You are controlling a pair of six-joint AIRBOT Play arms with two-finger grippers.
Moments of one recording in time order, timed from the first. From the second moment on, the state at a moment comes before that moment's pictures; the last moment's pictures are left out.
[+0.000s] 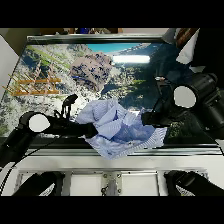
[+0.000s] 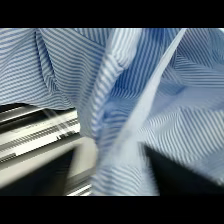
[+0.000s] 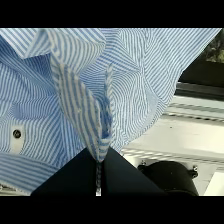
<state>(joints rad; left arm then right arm) -0.41 -0.86 0.82 1.06 -1.22 -1.77 0.55 -1.11 1.39 -1.54 1.78 2.03</state>
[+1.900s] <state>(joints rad) 0.14 -1.86 1.43 2.02 -0.83 -1.65 0.56 -1.12 1.38 -1.54 1.78 2.04</state>
